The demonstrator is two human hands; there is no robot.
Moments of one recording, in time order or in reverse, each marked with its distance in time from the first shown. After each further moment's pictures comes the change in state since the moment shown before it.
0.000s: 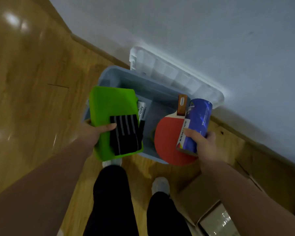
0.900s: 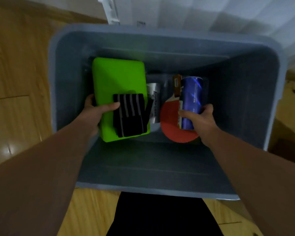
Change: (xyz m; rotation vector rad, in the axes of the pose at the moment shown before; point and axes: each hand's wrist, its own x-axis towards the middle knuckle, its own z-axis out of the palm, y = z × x) left_hand 0.334 -0.058 0.015 0.250 -0.028 -0.144; right_hand 0.305 0.174 0.159 -0.101 0.095 0.140
